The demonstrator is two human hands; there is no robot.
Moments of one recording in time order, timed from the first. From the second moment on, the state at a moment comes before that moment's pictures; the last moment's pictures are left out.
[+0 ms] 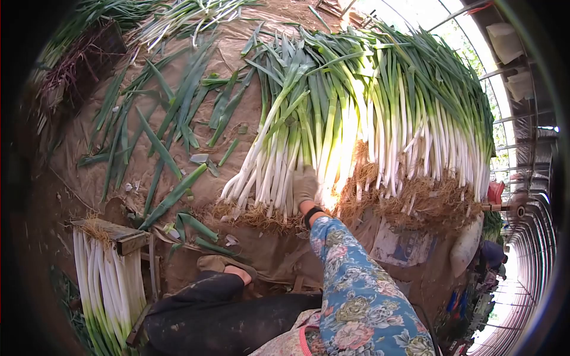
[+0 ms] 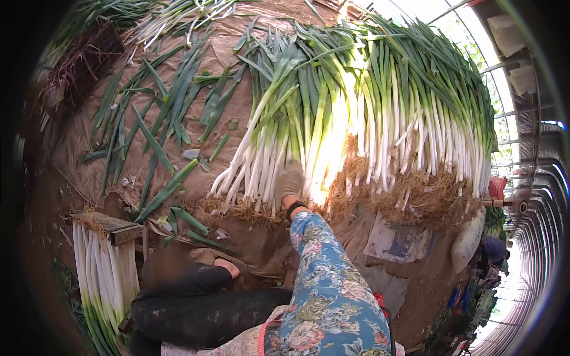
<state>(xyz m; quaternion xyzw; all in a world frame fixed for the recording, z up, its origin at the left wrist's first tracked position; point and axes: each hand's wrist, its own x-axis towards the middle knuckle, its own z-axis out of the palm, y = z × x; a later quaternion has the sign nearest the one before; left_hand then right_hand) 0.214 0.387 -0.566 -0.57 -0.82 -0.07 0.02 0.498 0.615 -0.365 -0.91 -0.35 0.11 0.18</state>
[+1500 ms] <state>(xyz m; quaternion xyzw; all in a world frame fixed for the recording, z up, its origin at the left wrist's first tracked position) 0.207 0.411 -0.518 -0.51 -0.85 -0.11 -0.10 0.603 0.597 -0.400 -0.86 -0.32 0.39 0.09</state>
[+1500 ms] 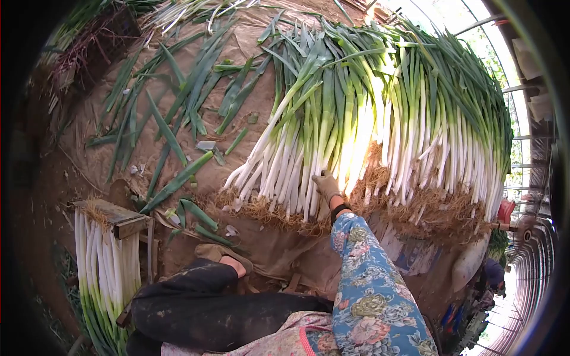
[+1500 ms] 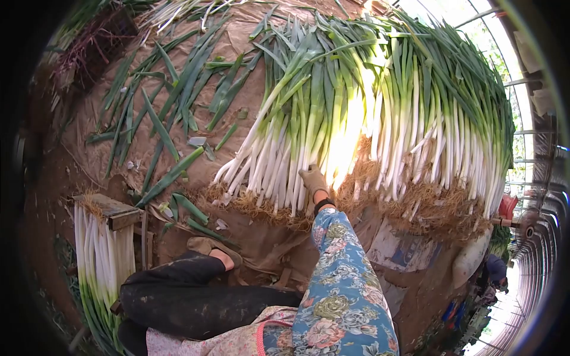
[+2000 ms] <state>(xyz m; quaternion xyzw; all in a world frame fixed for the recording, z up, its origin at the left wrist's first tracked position) 0.003 0.312 -0.037 -0.48 -0.85 -0.22 -0.10 0.397 0.592 -0.237 -0.46 -0.11 0.73 0.49</state>
